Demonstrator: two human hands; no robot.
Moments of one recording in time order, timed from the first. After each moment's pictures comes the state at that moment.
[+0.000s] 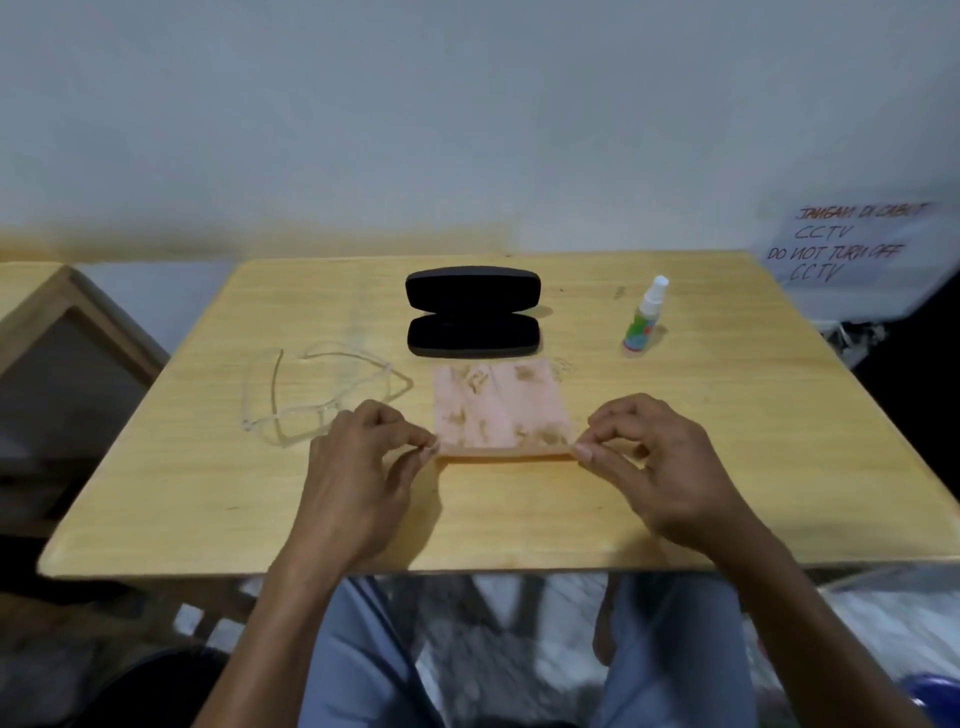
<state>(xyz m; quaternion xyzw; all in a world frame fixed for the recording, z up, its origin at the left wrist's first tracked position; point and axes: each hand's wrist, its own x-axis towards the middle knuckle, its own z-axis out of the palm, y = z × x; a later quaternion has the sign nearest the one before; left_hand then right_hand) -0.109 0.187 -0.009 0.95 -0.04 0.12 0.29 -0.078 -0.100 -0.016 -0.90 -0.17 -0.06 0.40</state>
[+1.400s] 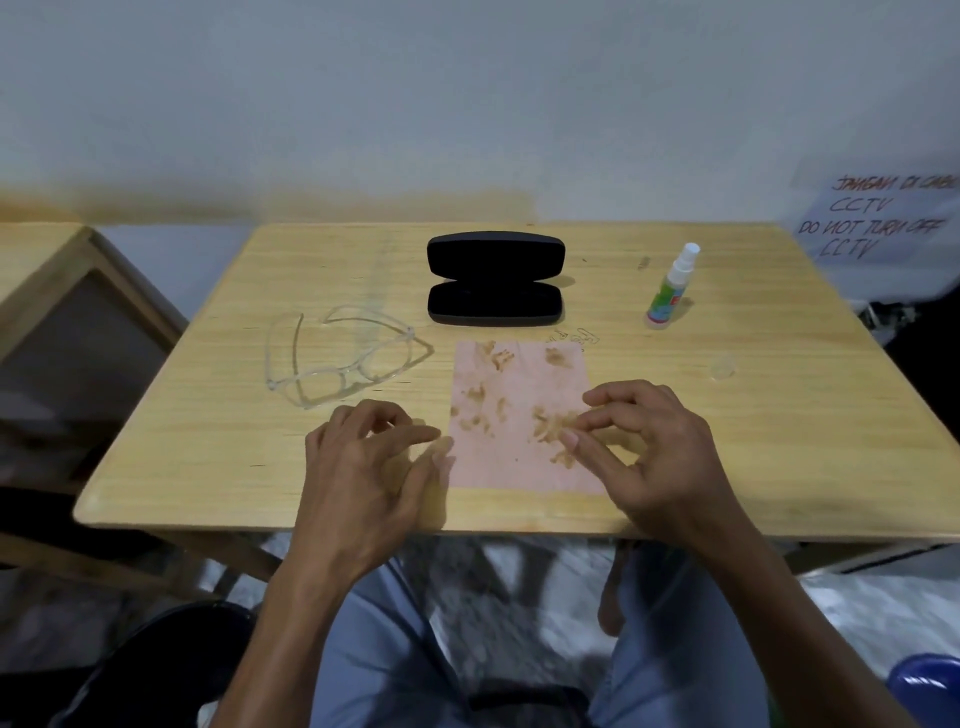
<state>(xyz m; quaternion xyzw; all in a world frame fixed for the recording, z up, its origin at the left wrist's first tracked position) -0.145 0.194 -0.023 0.95 -0.02 0.16 0.27 -0.101 -0.069 -0.022 -0.90 -0.16 -0.12 0.39</state>
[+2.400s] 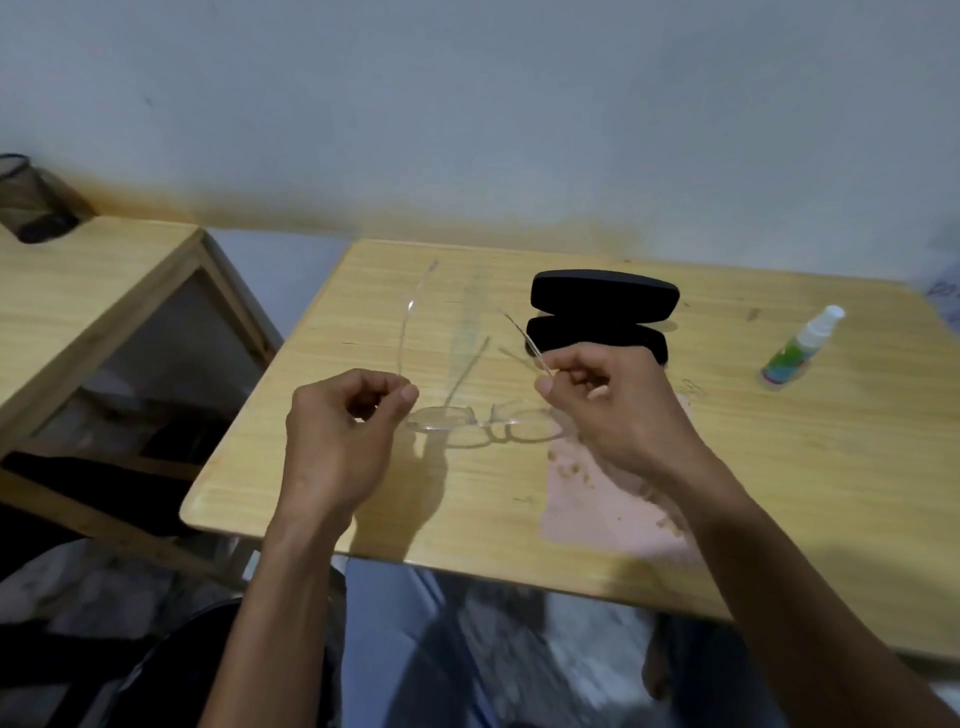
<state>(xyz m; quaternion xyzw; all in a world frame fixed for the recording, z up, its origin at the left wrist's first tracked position) -0.113 0.271 0.021 0.78 0.23 0.17 0.55 -0.034 0.050 0.022 -0.84 -0.15 0.04 0.52</state>
